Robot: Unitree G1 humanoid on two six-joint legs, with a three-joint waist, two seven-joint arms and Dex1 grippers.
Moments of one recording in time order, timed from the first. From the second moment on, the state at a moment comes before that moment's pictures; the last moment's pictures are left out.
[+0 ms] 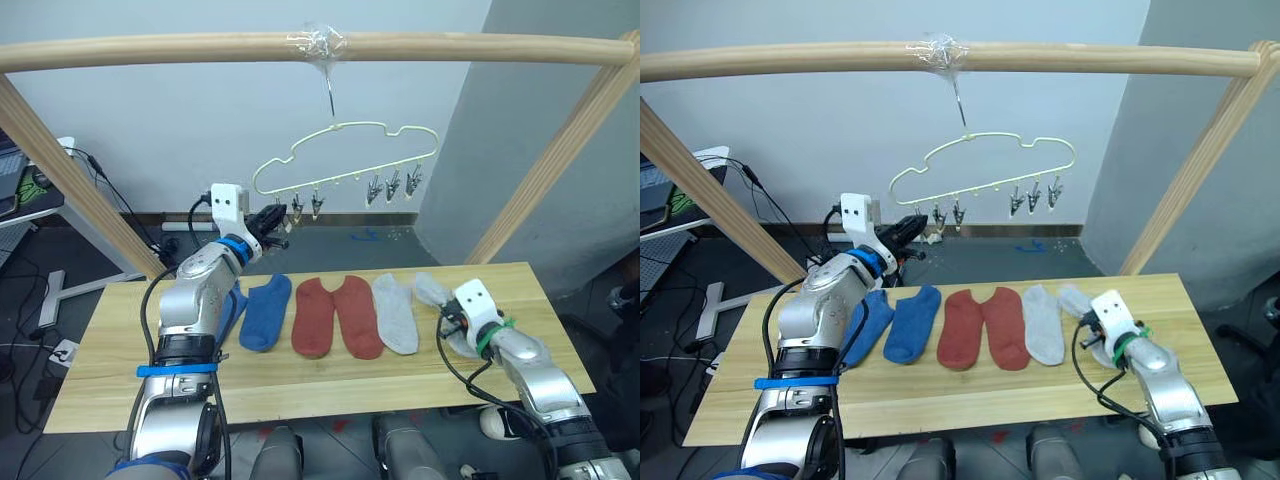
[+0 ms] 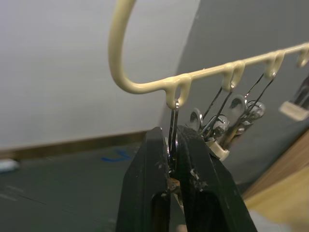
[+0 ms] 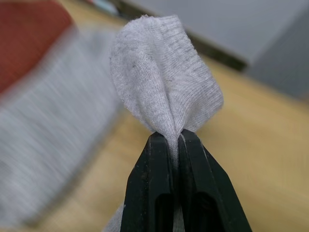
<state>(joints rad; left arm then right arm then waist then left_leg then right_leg) -0.60 0.27 0.26 0.19 -0.54 0.60 -0.43 -0.14 -0.45 0.10 -0.06 0.03 0.38 0.45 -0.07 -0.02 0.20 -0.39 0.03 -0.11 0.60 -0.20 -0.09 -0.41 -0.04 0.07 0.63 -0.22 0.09</state>
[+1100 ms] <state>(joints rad) -0.63 0.24 0.48 0.11 -1.09 1.08 -0.23 -0.40 -0.10 0.26 -0.33 0.12 0.80 0.37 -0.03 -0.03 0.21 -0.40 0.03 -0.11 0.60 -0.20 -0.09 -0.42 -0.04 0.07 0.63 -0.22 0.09</state>
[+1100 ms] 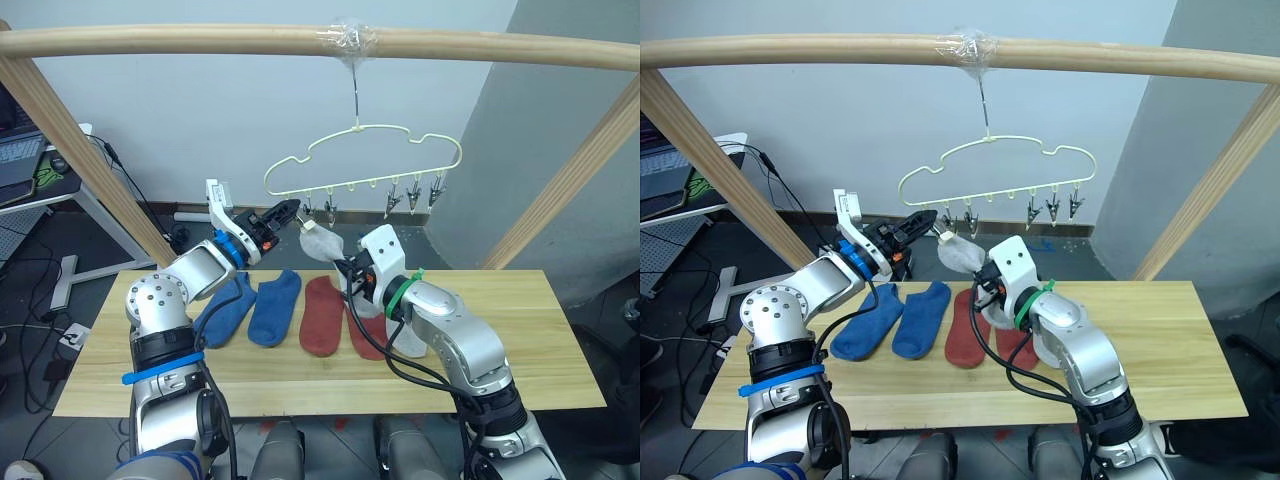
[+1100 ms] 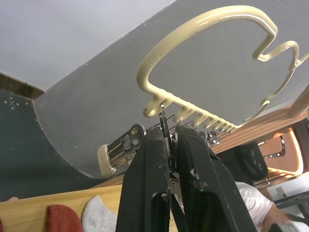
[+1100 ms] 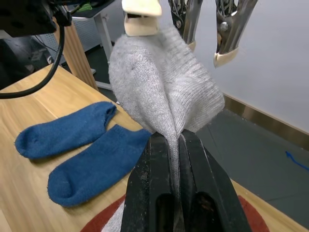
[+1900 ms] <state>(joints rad) -0.63 0.27 0.46 0.11 -1.09 1.07 -0.25 -0.39 -0.10 0.25 -0.38 0.18 0.82 0.36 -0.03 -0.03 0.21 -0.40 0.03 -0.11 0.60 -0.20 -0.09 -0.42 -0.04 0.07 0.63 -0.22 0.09</state>
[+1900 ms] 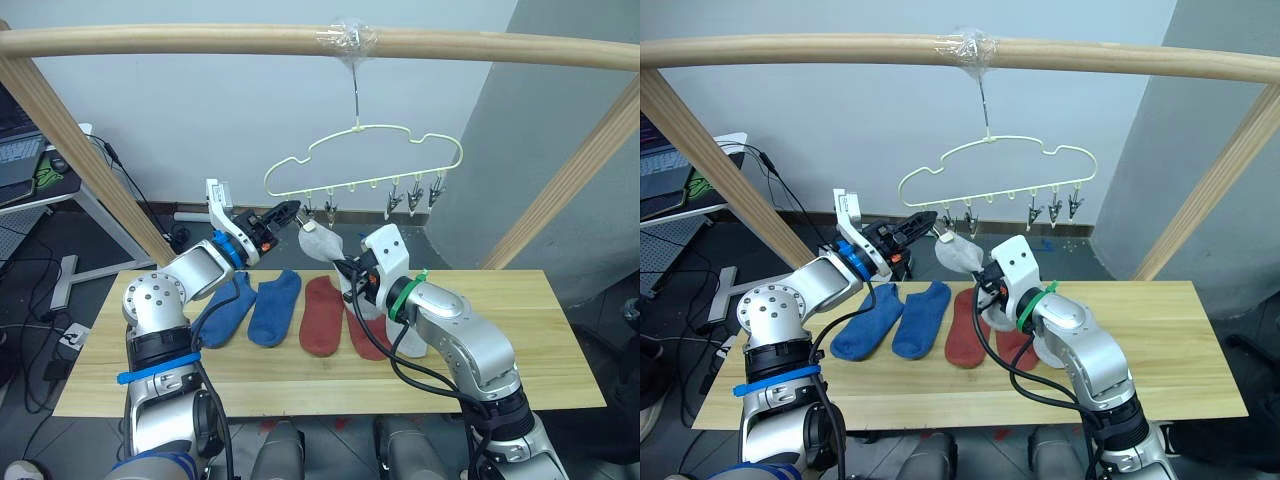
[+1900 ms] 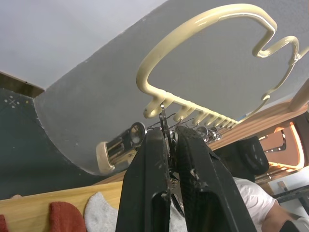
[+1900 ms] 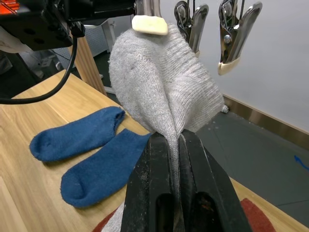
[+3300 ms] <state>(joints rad) -0.40 0.48 0.47 -0.14 -1.16 1.04 -0.25 -0.56 0.14 0.06 0.02 0.38 0.93 0.33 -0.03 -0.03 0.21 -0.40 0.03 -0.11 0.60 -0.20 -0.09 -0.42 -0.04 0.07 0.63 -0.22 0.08</state>
